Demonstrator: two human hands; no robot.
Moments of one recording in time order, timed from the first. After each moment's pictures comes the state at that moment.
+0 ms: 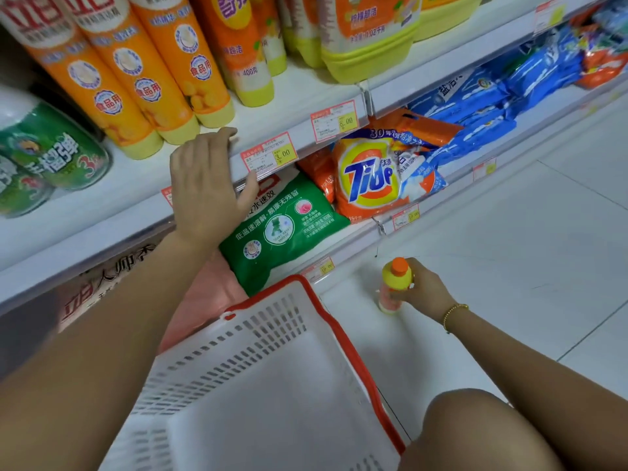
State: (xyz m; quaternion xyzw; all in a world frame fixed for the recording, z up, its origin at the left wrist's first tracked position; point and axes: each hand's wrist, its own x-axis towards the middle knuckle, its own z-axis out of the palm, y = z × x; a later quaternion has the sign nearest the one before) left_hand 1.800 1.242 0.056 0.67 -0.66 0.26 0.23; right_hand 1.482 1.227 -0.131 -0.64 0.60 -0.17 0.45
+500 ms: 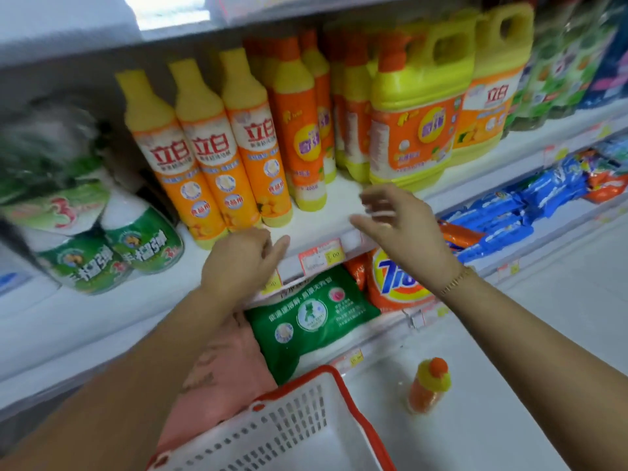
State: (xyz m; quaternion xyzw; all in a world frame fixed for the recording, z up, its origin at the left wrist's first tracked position) left_hand 1.841 1.231 0.103 0.69 -0.68 0.12 0.22; right_hand 1.605 1.170 0.135 -0.75 0.42 -0.41 0.30
